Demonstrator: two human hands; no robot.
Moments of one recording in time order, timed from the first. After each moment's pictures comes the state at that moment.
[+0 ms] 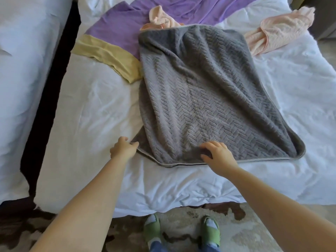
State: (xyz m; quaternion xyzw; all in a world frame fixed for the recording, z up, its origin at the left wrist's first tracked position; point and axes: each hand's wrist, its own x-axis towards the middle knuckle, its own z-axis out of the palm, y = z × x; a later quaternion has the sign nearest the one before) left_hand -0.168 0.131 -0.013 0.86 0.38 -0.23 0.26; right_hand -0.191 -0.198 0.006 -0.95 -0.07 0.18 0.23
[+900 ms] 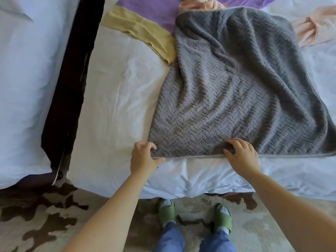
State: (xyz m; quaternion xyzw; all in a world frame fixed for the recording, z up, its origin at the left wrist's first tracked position) left_hand -0.277 0.213 -0.012 0.92 0.19 -0.14 0.30; right_hand -0.233 -0.106 -0.015 -0.98 0.02 0.15 0.13
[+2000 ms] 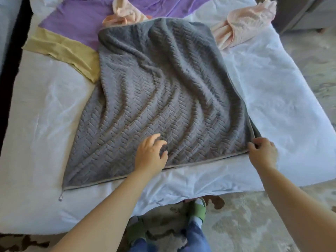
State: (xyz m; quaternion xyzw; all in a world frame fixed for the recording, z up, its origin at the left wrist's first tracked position) left_hand -0.186 -0.040 0.007 0.96 -0.06 -0.11 0.24; right_hand -0.189 -0.384 0.000 -0.89 0.38 0.04 0.24
